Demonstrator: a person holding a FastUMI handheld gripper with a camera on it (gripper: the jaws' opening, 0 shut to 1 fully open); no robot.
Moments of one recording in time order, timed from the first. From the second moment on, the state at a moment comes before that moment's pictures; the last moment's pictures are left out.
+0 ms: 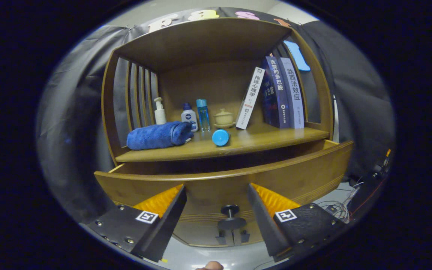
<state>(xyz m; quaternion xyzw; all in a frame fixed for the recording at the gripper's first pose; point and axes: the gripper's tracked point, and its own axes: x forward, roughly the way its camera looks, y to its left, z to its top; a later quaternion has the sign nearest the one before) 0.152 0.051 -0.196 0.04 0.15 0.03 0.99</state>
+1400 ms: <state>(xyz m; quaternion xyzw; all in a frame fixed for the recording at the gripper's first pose) 0.210 0.056 -0.200 0.09 0.15 0.04 0.98</state>
